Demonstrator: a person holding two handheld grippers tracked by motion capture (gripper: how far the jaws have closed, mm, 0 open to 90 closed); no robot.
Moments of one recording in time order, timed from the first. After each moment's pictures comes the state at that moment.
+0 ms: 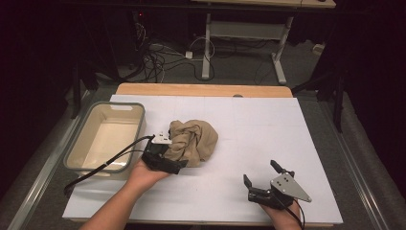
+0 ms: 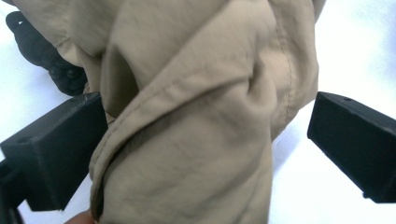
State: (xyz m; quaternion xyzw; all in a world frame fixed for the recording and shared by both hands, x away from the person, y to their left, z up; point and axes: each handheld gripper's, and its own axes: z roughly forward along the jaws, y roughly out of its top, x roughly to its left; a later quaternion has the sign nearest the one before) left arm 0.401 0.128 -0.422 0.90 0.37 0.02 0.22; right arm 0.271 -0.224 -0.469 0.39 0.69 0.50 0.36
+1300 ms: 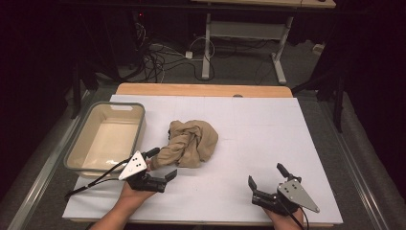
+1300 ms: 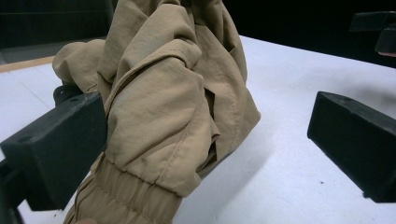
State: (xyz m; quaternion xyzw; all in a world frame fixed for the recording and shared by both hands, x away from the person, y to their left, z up) left arm 0.317 0.187 -0.482 0.74 0.28 0.18 0.58; right arm 0.252 -0.227 -0.468 0.39 0.67 0.52 0.36
